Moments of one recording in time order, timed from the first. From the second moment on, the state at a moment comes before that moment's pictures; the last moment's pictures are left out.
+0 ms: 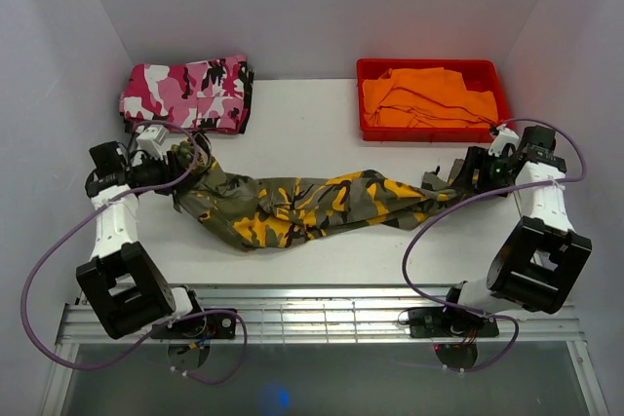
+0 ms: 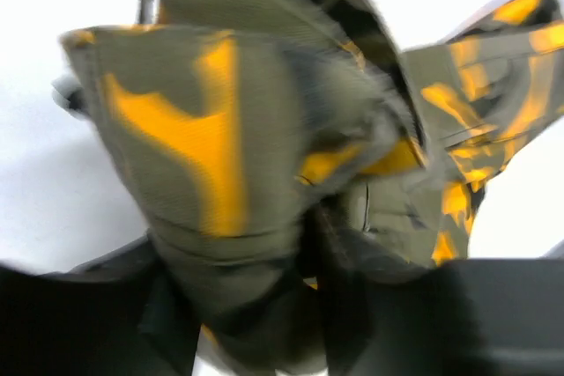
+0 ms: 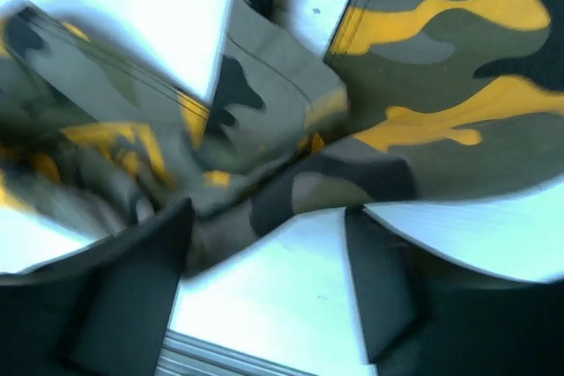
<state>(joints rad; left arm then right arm) 0.43 1.28 0.92 -0.48 0.86 0.32 -0.39 1.41 1.05 -0.72 -0.51 -0.16</state>
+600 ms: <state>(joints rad) 0.64 1.60 1.43 -0.94 0.98 0.80 -0.41 1.54 1.37 -1.04 -0.57 -0.93</state>
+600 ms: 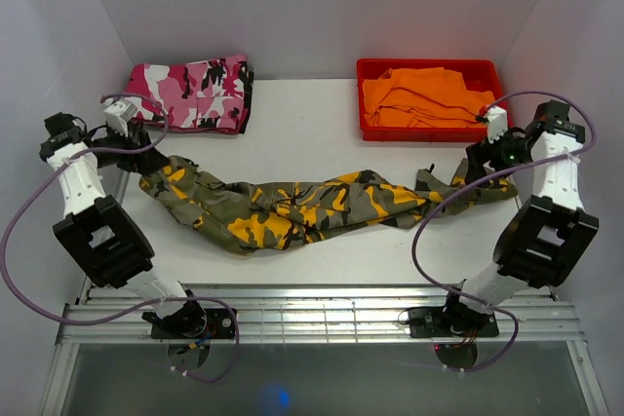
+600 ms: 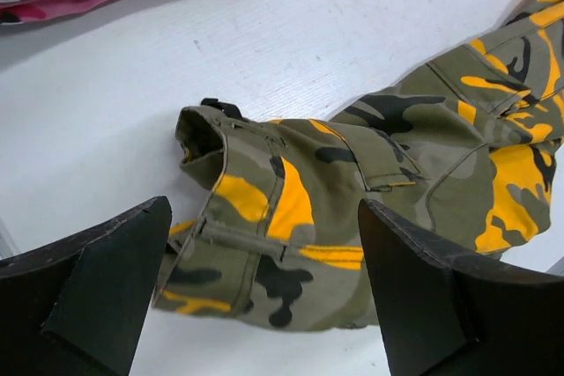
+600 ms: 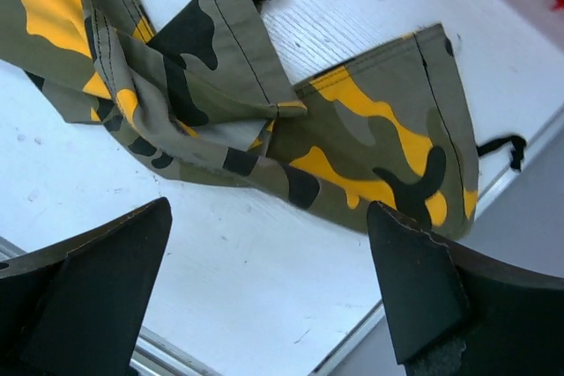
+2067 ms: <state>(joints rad) 0.56 1.49 1.04 0.09 0.78 0.09 -0.04 1.99 1.77 -0.96 -0.38 -1.01</state>
